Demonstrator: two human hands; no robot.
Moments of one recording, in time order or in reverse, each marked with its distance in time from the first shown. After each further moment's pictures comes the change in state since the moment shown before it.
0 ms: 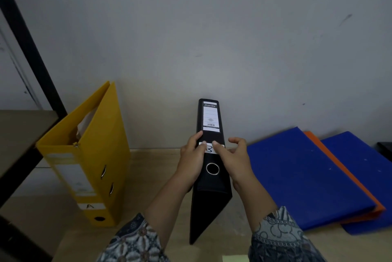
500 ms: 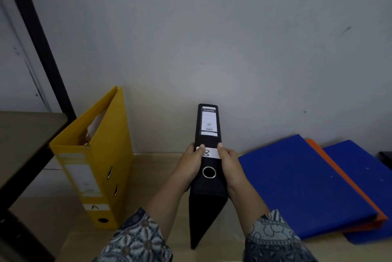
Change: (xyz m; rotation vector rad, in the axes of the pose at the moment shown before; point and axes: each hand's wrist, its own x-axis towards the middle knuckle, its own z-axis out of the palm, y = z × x) left_hand 0.001 0.003 -0.014 -0.045 -0.062 -0.128; right_hand -0.013 -0.006 0.019 0.292 -0.104 0.147
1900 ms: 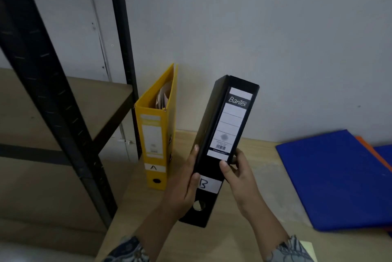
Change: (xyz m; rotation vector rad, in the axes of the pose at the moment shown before) left_hand -0.096 -0.121 -0.136 0.513 0.167 0.681; right_hand -0.077 0.093 0.055 -0.245 -0.305 -0.386
